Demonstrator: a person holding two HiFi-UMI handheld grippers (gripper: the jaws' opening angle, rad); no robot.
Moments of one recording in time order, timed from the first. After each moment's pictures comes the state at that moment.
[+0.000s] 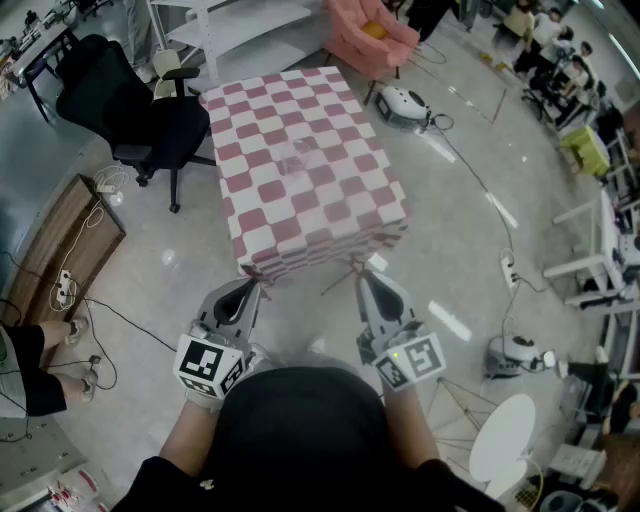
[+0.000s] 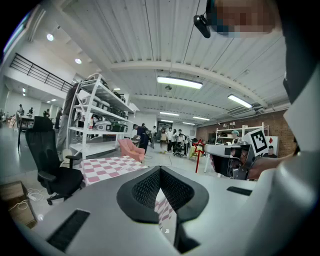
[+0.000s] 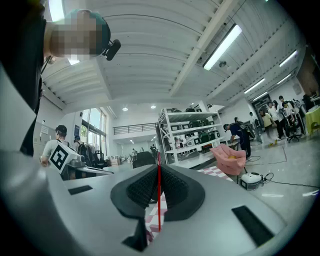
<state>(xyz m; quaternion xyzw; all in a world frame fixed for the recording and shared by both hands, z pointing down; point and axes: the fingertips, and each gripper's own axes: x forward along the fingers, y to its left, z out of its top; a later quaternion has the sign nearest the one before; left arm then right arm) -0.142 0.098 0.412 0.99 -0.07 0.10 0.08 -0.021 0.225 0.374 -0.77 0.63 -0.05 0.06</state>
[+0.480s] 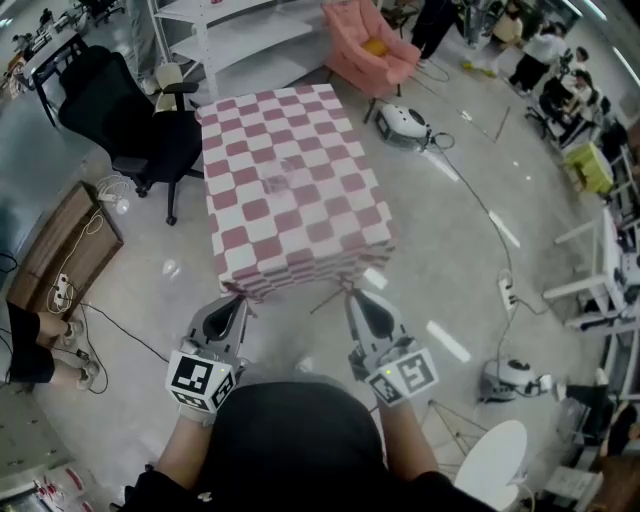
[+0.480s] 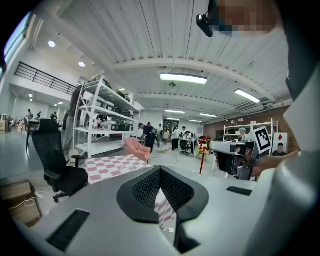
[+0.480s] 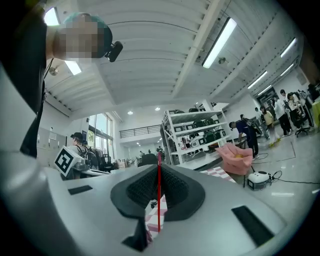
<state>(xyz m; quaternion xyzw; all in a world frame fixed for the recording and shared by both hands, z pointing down) -0.110 0.131 0.415 0.98 -0.10 0.12 0.07 0.018 0.262 0.374 -0.75 0.66 -0.06 0.08</state>
